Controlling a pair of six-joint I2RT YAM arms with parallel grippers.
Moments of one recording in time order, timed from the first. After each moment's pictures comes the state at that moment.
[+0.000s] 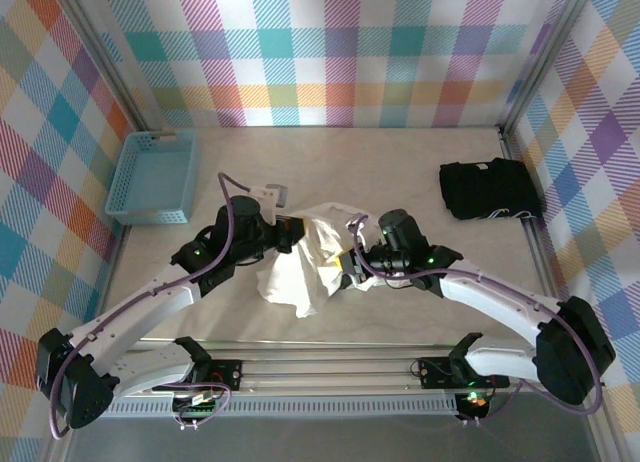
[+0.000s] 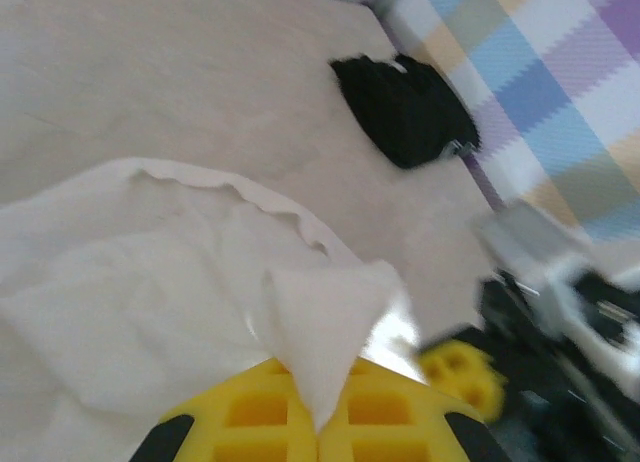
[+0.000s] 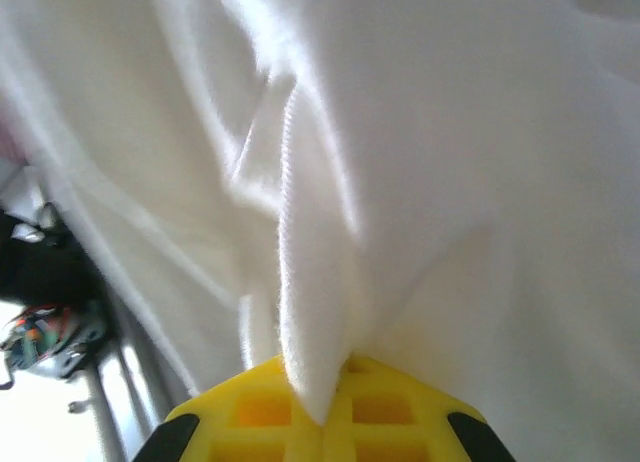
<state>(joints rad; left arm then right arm) -0.66 1.07 0.87 -0.25 0.11 -0.55 0.72 1.17 0.70 -0.13 -0.47 0.25</state>
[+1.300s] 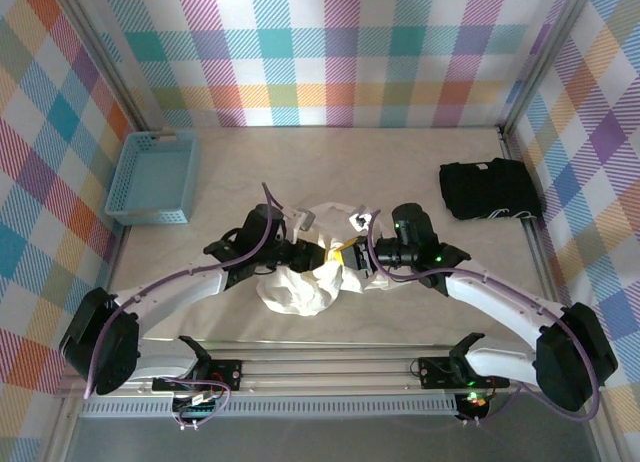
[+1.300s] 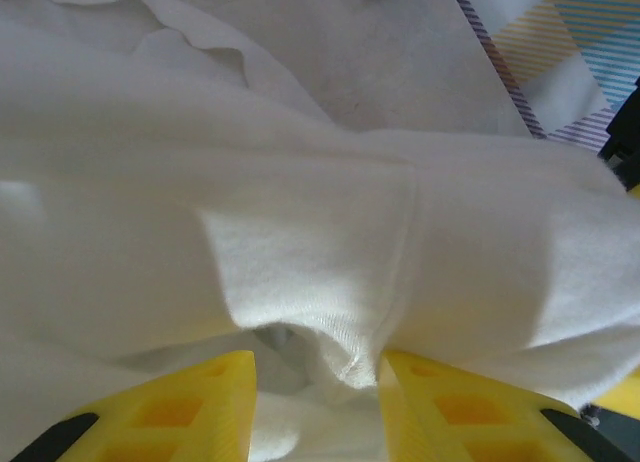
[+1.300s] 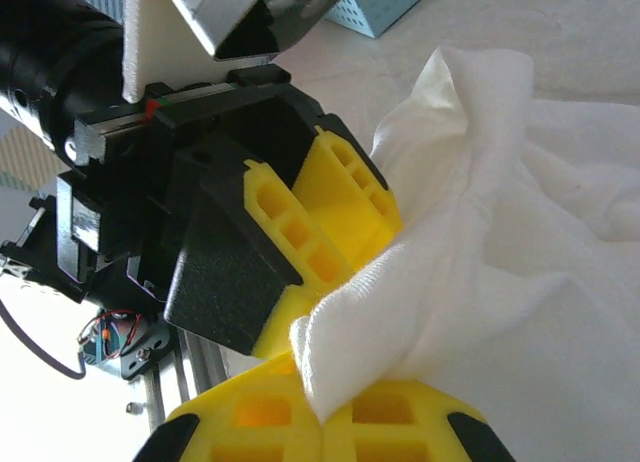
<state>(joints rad) -0.67 1.29 0.77 -0.13 0.44 -0.42 0.64 1.16 0.68 -0.02 -0.64 0.22</state>
